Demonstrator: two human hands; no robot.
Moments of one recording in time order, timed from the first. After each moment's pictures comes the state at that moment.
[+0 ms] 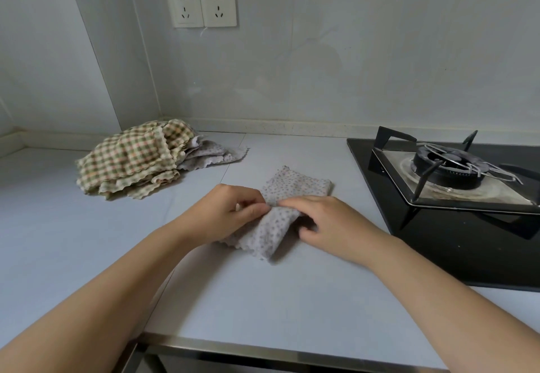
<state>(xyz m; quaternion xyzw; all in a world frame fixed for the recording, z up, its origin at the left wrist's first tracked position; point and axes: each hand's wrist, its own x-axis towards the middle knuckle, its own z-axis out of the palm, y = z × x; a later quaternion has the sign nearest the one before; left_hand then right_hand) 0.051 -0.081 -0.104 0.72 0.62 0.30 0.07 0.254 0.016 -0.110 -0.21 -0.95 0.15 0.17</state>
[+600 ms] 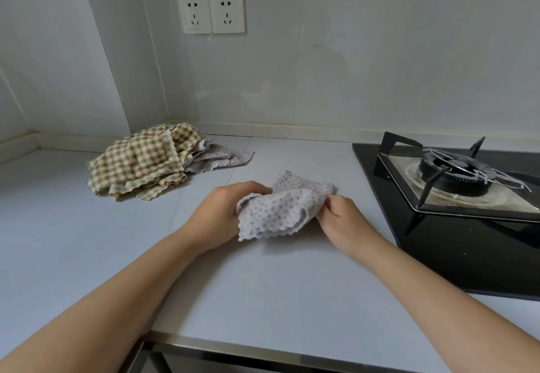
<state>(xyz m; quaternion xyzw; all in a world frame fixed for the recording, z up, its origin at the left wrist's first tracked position) 0.043 -0.083 -0.116 0.69 0.63 0.35 0.01 0.251 0.013 -0.111 -0.32 -0.83 0.35 0.28</state>
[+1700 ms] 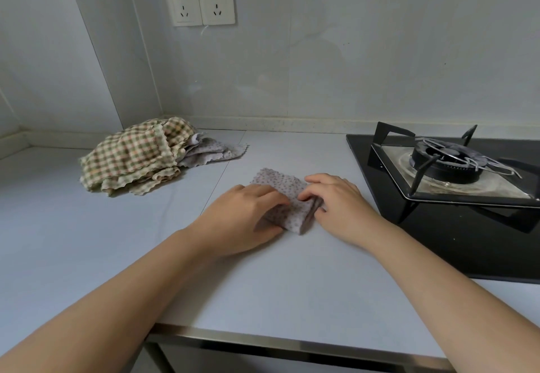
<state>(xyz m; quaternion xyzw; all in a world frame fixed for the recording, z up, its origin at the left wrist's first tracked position) 0.076 -0.078 -0.114 0.78 0.58 0.18 -0.13 0.259 0.035 -0.113 -0.32 -0.92 0.11 0.20</state>
